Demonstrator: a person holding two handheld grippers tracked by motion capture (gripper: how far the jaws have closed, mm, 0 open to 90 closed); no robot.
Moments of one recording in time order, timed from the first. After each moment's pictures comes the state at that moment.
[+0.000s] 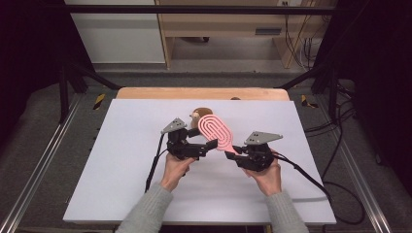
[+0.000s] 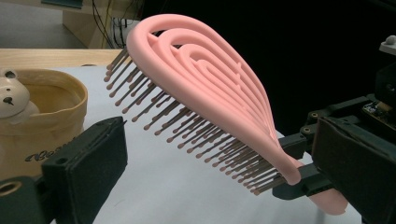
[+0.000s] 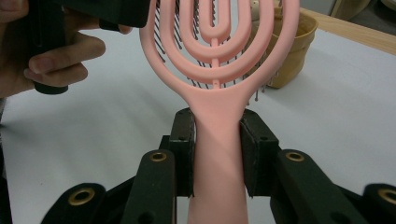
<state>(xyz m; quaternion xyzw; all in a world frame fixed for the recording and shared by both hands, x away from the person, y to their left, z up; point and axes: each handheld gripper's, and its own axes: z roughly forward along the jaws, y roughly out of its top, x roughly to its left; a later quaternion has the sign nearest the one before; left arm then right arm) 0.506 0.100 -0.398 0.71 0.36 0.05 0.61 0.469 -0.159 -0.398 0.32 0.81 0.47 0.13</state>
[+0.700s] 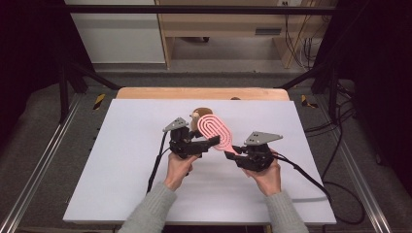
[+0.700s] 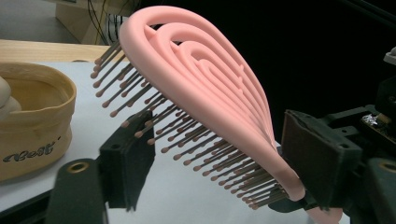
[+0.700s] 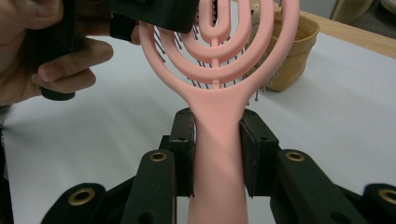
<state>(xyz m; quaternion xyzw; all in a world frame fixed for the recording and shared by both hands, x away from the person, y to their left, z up) 0.510 0.094 -0.400 0.69 0.37 0.02 0.62 0.468 -0.158 -0.397 0.32 0.81 0.48 0.13</state>
